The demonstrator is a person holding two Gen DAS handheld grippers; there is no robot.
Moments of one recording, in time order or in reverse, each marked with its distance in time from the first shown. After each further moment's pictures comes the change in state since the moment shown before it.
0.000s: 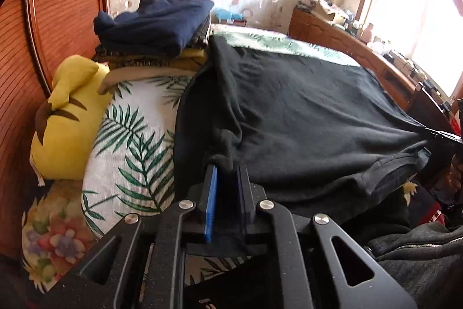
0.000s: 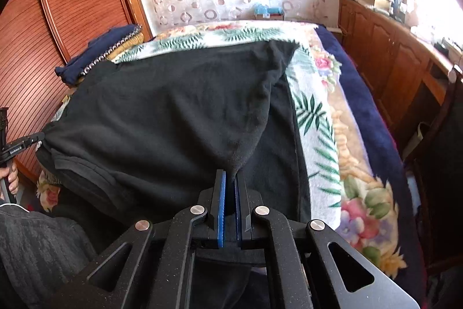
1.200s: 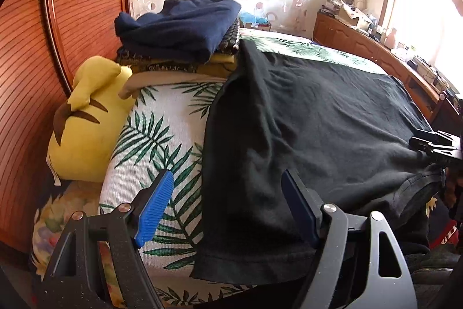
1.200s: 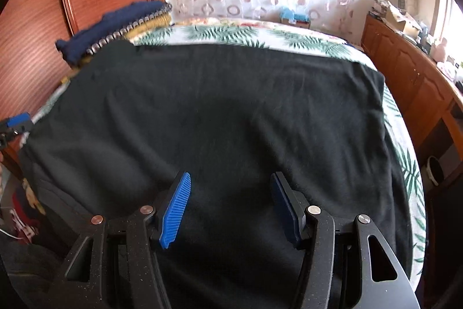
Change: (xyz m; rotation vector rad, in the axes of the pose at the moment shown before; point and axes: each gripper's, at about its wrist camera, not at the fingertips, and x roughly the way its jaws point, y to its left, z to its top) left arm 0.020 0.014 0.008 -0.044 -0.007 0.132; right arm 0.124 0.098 0.026 -0.145 0.025 -0.024
